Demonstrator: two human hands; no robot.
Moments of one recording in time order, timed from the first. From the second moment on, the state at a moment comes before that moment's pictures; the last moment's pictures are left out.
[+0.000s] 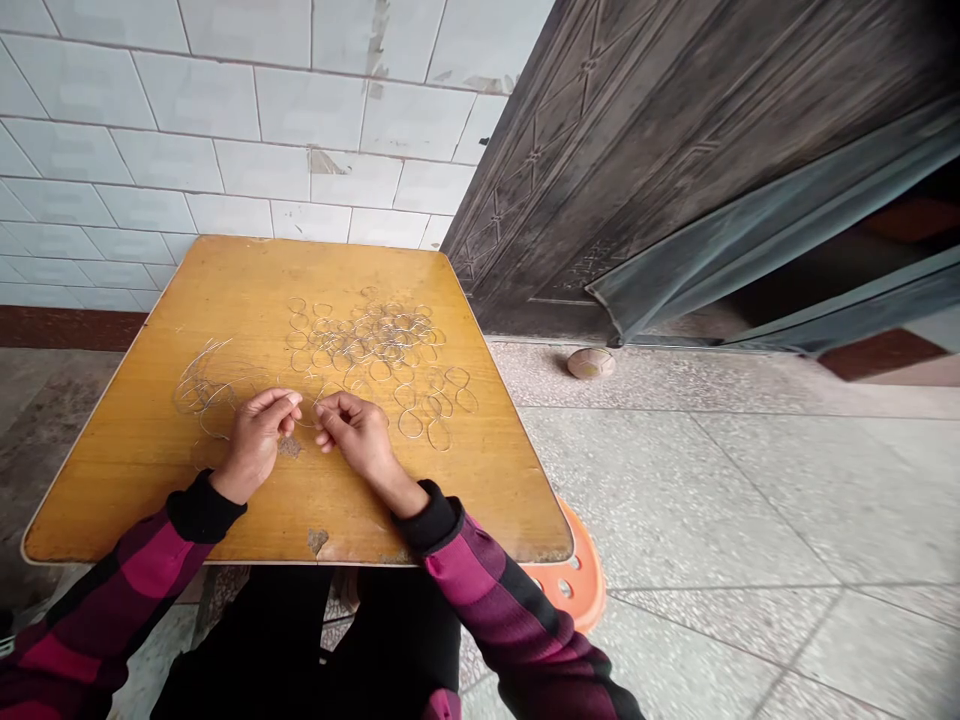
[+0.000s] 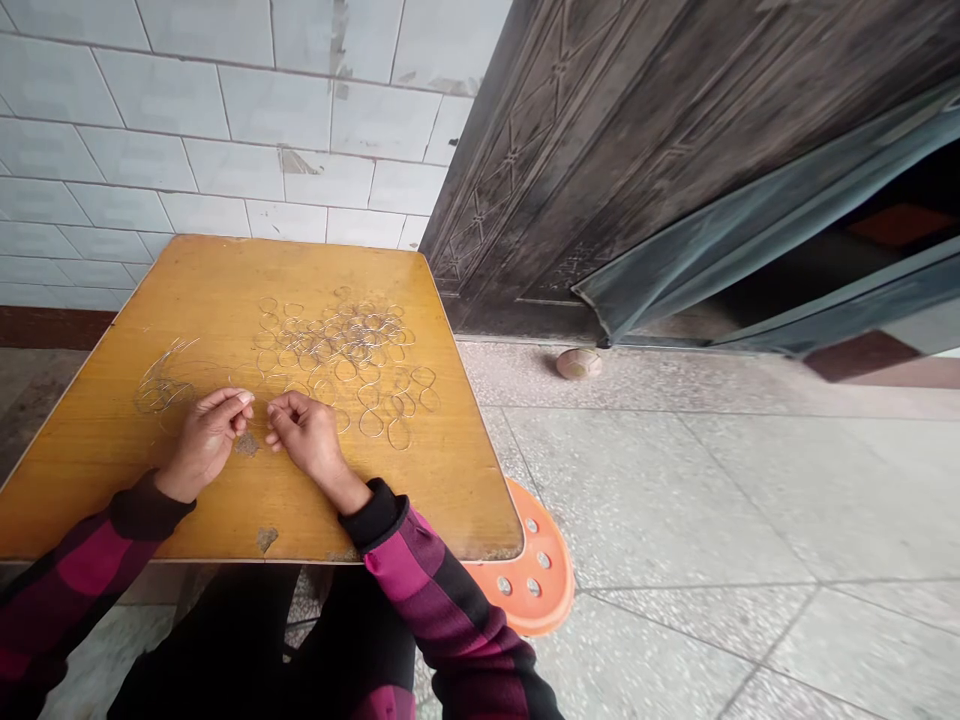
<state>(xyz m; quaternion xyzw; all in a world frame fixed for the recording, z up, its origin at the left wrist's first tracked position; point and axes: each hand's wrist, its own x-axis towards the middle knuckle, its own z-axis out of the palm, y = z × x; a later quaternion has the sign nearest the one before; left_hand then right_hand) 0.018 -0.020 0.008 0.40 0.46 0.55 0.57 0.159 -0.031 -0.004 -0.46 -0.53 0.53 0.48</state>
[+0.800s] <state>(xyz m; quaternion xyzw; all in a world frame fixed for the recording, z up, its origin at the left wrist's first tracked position) 0.013 -0.028 0.000 0.62 0.43 0.33 0.56 0.182 -0.017 0.004 -0.37 -0.62 0.53 0.44</state>
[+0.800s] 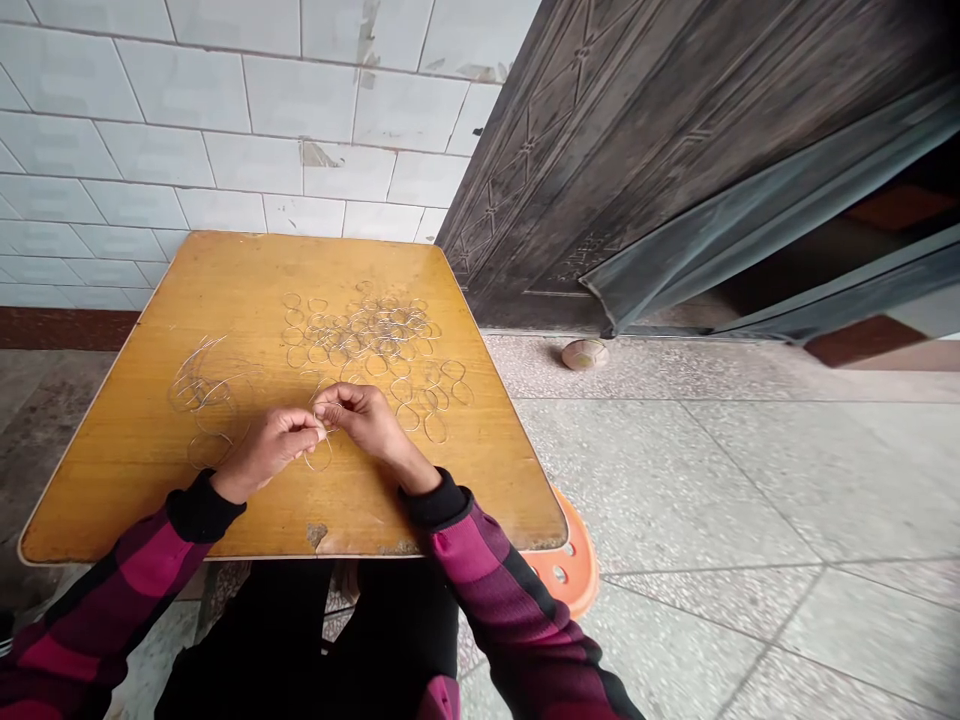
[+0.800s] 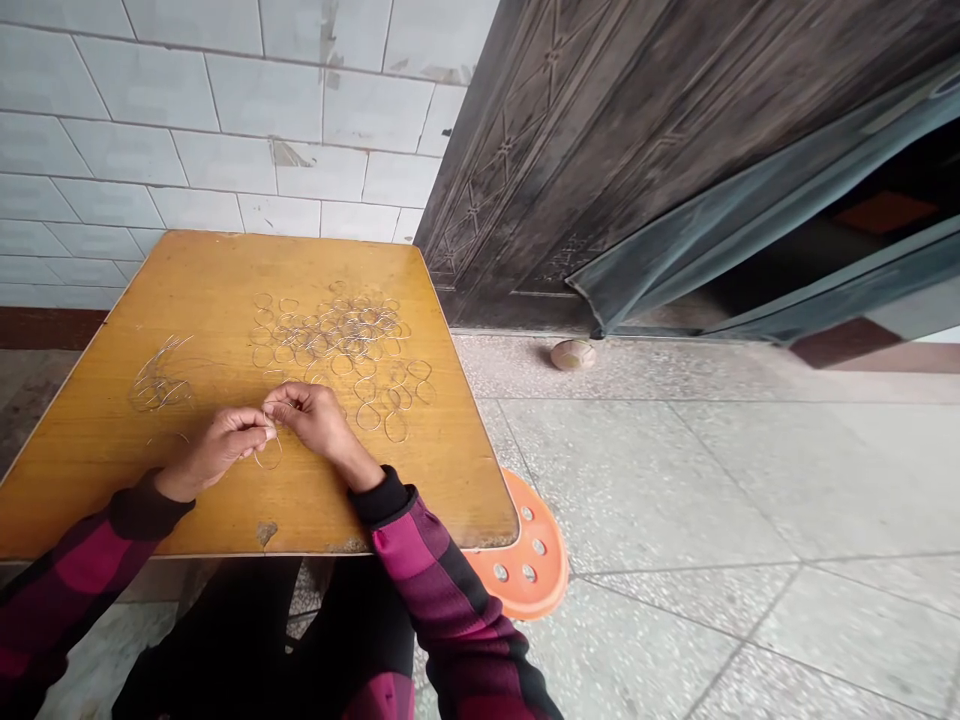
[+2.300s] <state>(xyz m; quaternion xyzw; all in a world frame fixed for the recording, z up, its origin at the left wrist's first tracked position) 0.015 -0.028 0.008 0.46 0.41 0.46 0.64 0.169 -0.068 -0.011 -0.43 -0.43 0.65 0.46</state>
